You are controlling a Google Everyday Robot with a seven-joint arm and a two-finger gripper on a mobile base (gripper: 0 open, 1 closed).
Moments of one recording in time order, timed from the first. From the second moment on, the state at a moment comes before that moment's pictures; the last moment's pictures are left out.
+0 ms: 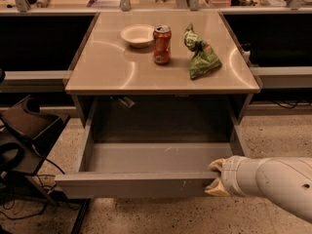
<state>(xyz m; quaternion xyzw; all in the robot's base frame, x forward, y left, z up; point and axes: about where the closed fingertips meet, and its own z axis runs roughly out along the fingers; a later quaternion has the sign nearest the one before) 0.434 -0.177 0.642 -0.58 0.76 -0.02 0.30</state>
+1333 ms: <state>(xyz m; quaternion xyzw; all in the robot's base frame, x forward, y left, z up) 0.434 -0.177 0.642 -0.58 0.76 -0.02 0.30</state>
